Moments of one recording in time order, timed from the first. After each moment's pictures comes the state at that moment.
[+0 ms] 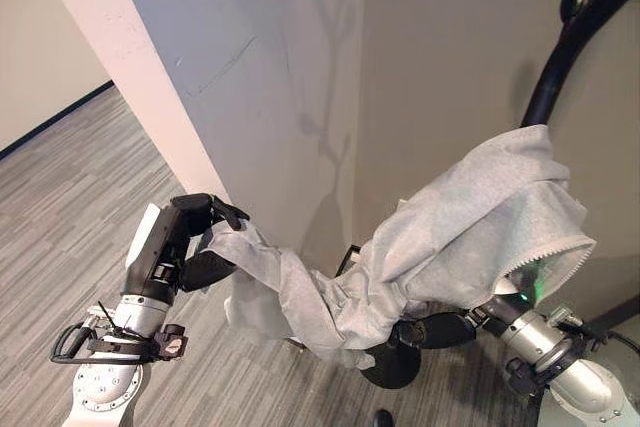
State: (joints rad) left arm 0.34 0.54 0.14 -0.45 -0.24 -0.17 -0.01; right arm 0.37 -0.89 0.03 -0.45 -0.08 -0.30 0.15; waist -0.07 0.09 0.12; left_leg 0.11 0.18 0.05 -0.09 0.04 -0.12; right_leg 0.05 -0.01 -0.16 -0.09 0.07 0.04
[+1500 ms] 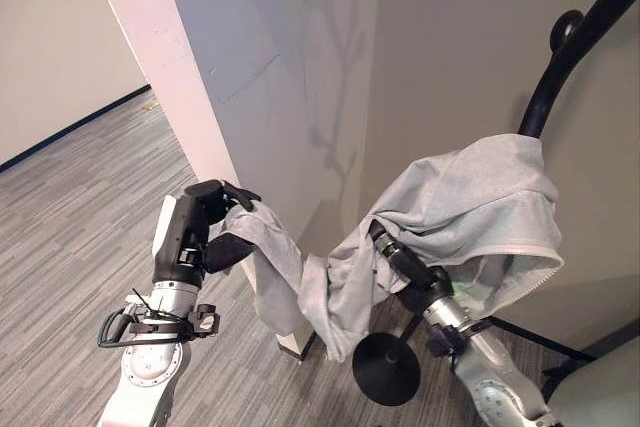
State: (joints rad) left arm 0.20 0.43 0.04 -0.34 -0.19 -0.16 0.21; right arm 0.06 -0.56 0.27 -0.19 0.75 -0.16 0.10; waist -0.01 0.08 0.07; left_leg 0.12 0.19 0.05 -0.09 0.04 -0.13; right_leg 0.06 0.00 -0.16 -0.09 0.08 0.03
